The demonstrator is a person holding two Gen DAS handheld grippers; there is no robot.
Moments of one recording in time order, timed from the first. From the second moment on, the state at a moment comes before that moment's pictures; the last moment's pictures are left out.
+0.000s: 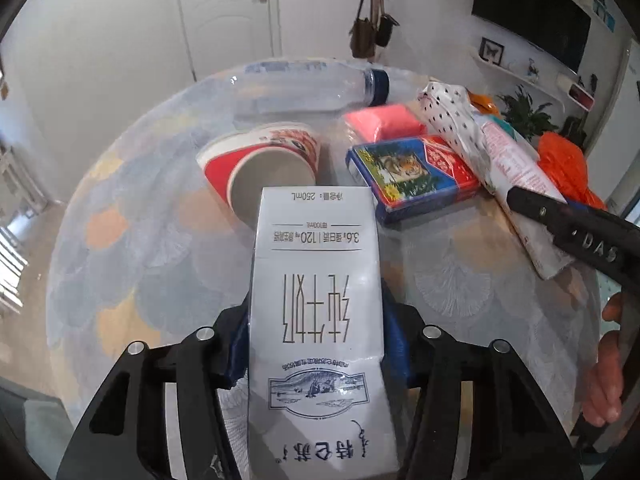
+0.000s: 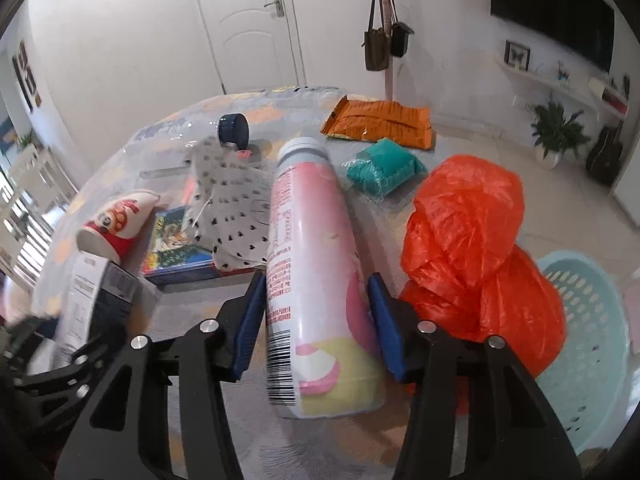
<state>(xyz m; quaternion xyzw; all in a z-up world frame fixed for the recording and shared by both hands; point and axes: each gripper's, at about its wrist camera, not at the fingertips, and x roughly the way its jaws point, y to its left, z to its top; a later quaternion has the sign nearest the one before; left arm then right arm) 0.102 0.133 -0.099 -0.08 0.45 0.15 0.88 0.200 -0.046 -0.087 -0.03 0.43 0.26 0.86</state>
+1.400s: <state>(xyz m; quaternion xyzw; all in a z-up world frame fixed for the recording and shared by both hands) 0.252 -0.115 -0.072 -0.07 0.41 -0.20 0.89 0.208 -0.352 -0.112 0.21 0.41 0.01 0.89</state>
